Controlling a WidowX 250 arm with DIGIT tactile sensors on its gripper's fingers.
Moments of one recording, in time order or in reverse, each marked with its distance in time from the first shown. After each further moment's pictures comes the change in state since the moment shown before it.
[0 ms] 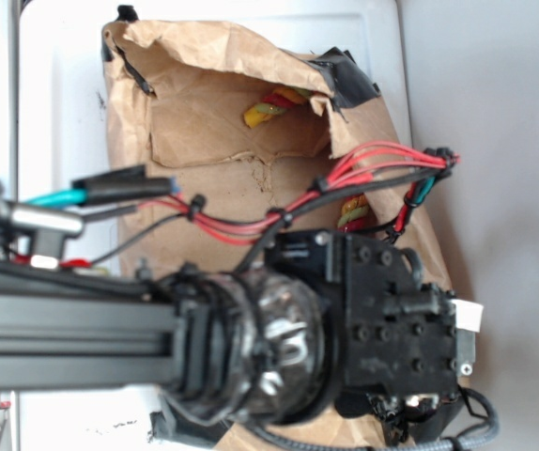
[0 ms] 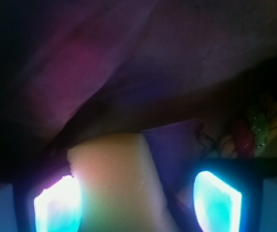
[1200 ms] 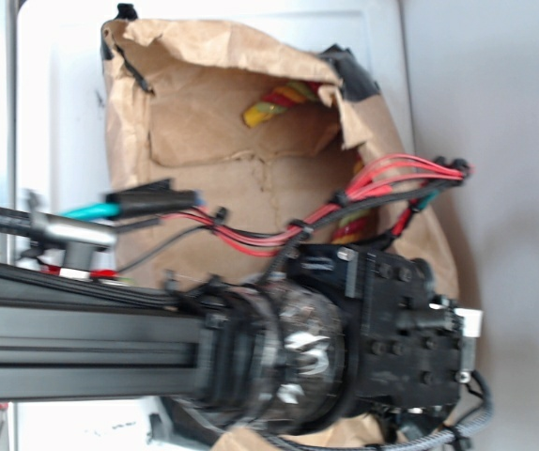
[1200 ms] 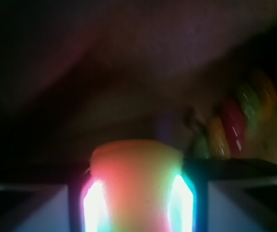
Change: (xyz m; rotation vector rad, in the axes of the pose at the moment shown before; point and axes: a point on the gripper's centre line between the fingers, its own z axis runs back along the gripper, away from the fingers) arm -0.005 0.015 0.009 0.037 0.020 0.098
